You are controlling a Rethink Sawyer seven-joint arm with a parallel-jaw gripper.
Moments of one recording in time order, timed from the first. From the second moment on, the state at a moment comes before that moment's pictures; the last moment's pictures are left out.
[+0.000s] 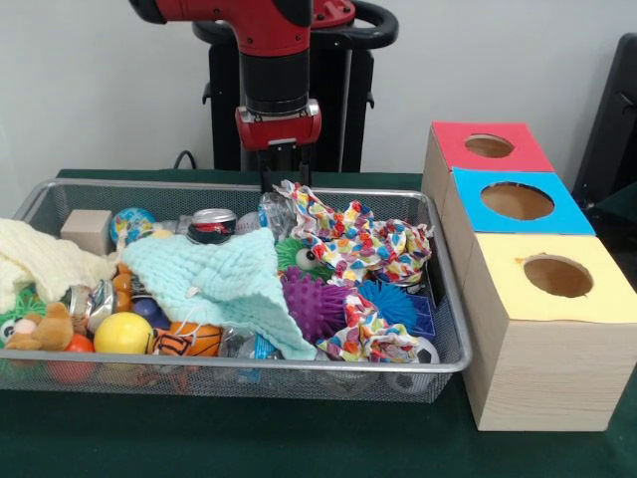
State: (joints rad) arm -0.61 -0.65 0.18 2.10 -0.52 0.13 1.57
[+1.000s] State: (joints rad) arm -0.61 -0.65 0.19 2.10 -0.52 0.14 1.57
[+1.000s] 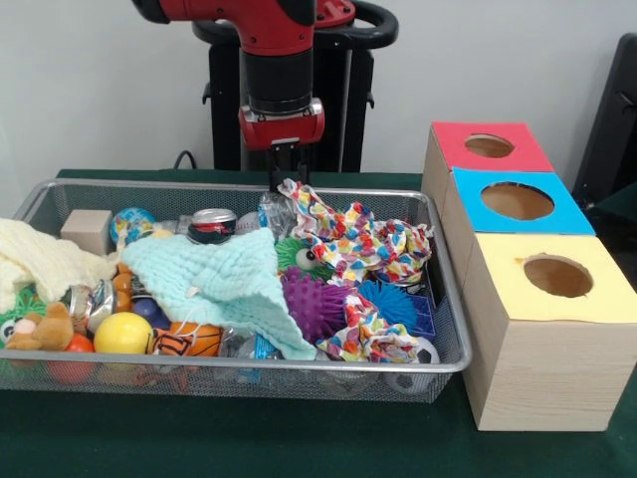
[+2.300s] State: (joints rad) arm -0.60 -0.65 0.22 2.08 -0.52 0.14 1.57
